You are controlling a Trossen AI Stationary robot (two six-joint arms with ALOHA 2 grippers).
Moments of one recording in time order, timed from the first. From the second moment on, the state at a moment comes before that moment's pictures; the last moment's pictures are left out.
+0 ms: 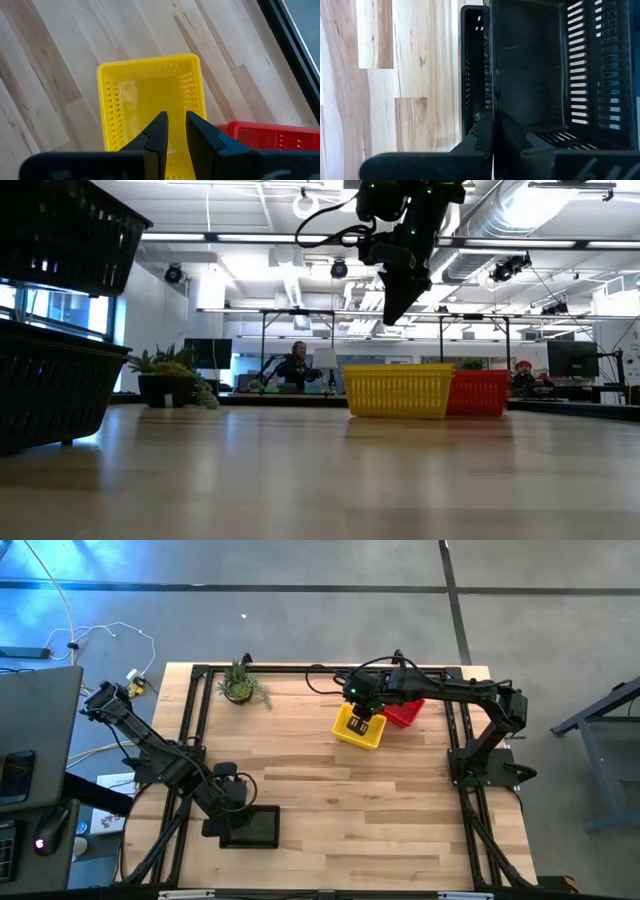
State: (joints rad) left arm -0.56 1.22 0.96 -0.98 -0.09 -0.68; right arm -0.29 1.67 1.41 -0.91 0.13 0.13
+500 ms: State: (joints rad) left arm -0.56 1.21 0.91 -0.97 -0.10 -0.72; right arm -0.23 1.67 1.41 -0.91 0.13 0.13
